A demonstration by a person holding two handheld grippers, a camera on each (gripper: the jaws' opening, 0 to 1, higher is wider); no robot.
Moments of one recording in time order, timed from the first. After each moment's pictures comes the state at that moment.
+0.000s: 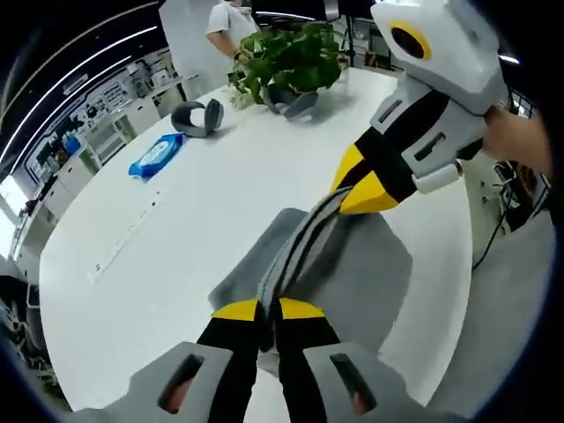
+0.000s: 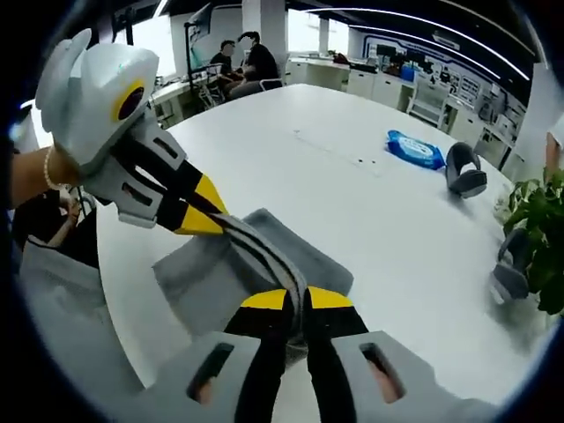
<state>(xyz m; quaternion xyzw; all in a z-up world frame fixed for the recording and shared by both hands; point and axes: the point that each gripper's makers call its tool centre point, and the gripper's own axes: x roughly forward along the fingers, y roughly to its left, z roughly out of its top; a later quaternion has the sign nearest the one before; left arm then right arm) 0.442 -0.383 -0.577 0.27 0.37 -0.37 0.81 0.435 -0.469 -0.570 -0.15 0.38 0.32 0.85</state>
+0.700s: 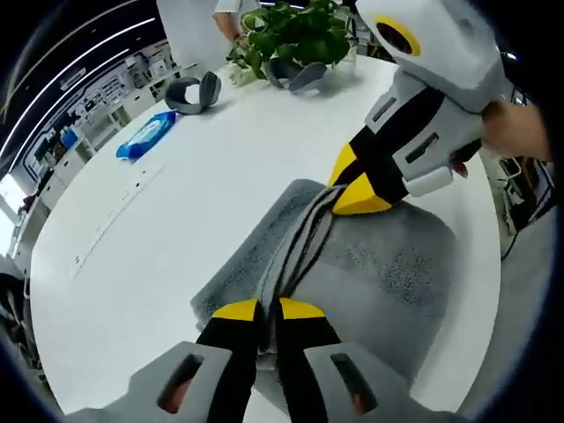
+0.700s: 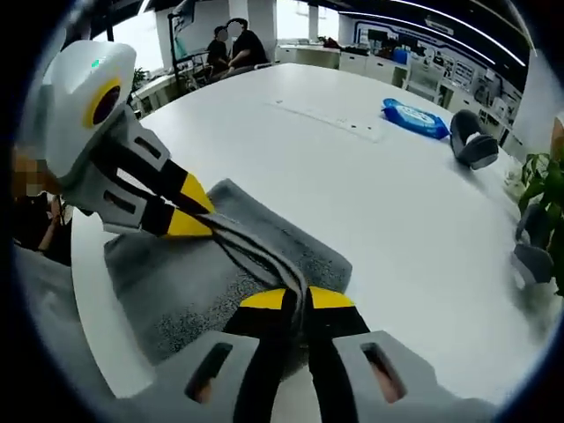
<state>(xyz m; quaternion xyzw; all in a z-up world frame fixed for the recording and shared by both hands) 0.460 -0.387 -0.637 0.27 0.38 -0.37 0.81 0.459 -0.477 -0.639 -0.13 0.41 0.30 0.85</state>
